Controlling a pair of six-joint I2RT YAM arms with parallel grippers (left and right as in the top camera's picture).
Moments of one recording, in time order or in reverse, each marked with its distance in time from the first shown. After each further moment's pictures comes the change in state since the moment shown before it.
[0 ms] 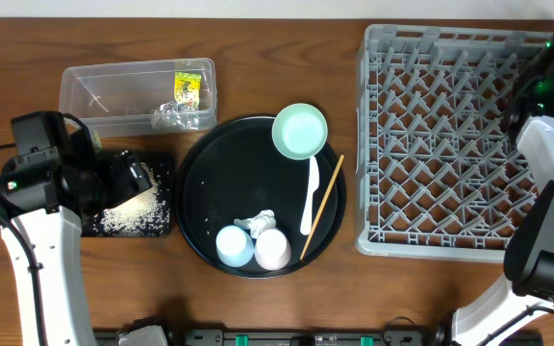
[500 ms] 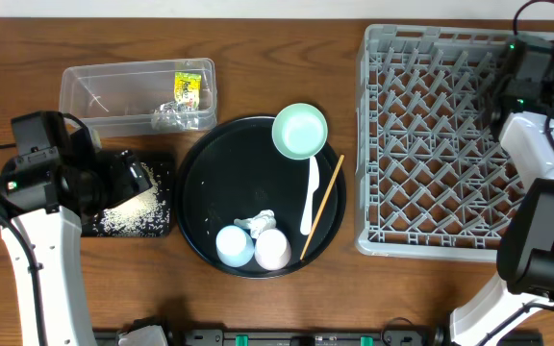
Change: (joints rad) left arm 0.000 0.000 0.000 0.000 0.000 0.000; right arm 0.087 0.010 0.002 -0.338 -0.152 0.209
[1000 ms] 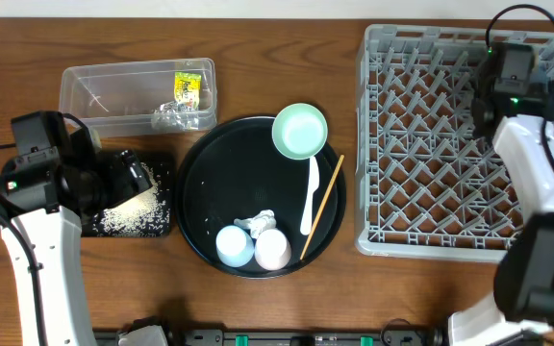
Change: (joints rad) left arm 0.000 0.000 0.000 0.000 0.001 0.000; right arm 0.078 -0.170 0.000 -0.413 -0.331 0.184
